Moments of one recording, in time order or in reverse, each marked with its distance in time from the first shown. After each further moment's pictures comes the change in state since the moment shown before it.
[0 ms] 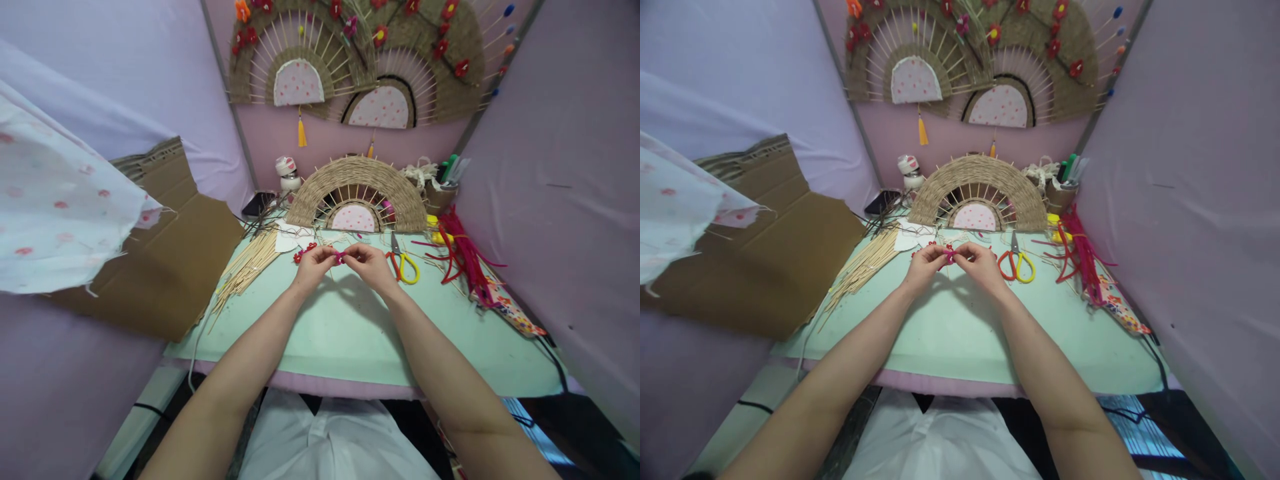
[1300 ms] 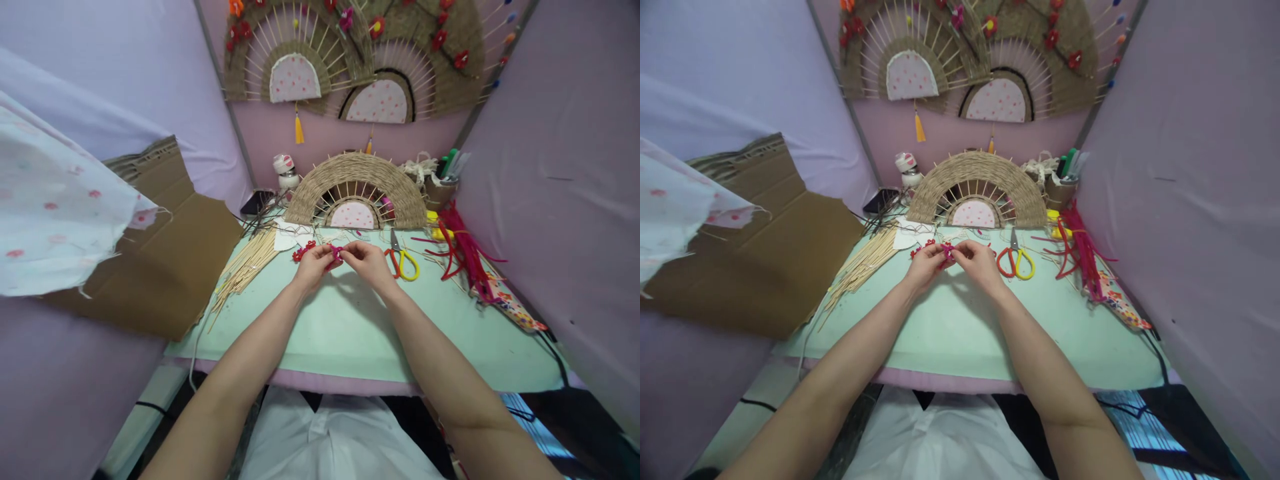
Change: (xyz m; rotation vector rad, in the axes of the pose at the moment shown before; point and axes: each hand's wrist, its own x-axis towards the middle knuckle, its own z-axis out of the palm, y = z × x) left_hand 0.003 -0.007 0.006 -0.248 0.038 -0.185; right_hand 0.001 0.004 0.001 -0.089 0.022 0.032
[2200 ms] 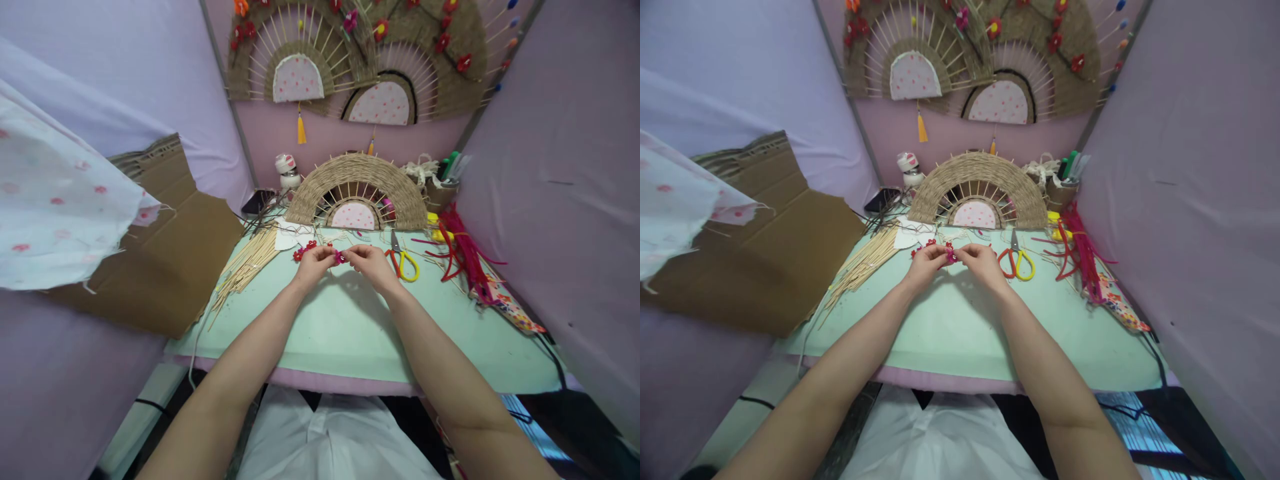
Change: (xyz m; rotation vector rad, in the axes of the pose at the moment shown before) left_hand 0.001 0.000 -0.004 0.179 0.003 0.053; right_hand 0.001 -0.001 -0.004 0.119 -0.059 0.206
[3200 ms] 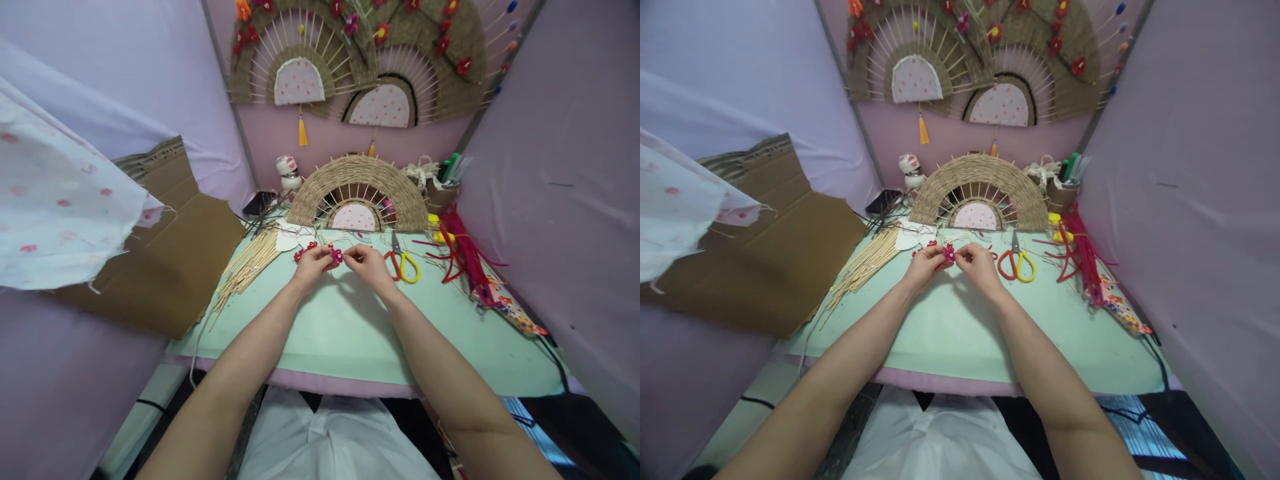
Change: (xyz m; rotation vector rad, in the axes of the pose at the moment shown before) left_hand -0.002 0.005 0.000 -0.082 0.053 -0.075; right_hand -0.002 0.001 0.006 -0.209 0.077 -0.211
